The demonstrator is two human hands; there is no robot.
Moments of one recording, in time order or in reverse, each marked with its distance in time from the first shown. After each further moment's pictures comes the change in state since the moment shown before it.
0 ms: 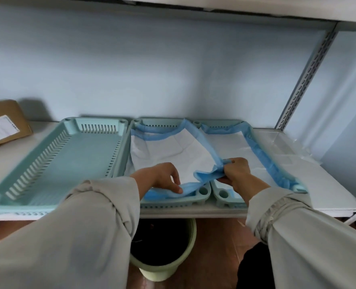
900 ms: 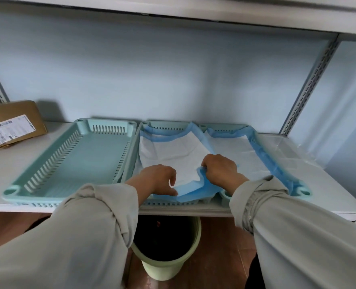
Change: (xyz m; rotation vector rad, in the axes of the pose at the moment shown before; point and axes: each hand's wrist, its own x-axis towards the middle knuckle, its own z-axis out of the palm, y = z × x) left_hand -0.039 -0.016 0.006 0.431 0.188 0.041; right_hand -0.046 -0.014 0.027 -1.268 -0.078 -0.745
